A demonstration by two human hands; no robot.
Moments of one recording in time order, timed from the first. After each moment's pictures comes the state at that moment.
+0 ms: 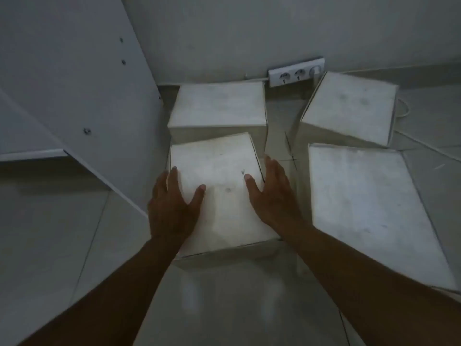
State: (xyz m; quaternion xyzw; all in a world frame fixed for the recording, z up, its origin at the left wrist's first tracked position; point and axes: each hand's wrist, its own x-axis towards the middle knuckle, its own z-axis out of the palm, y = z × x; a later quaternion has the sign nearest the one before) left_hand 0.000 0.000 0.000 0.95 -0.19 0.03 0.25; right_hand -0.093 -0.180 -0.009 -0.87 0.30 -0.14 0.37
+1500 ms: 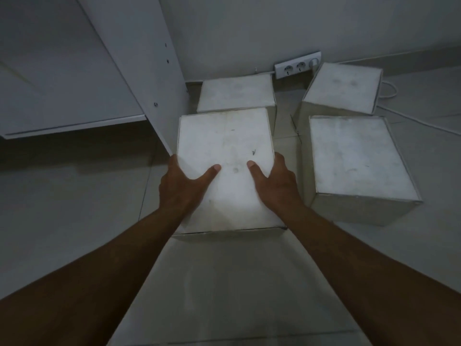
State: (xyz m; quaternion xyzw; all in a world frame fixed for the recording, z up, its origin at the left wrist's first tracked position) left_hand -0.069 0.105 0.071 0.92 -0.11 -0.03 0.37; right_hand -0.183 -0.054 0.061 -0.76 0.37 -0.16 0.51
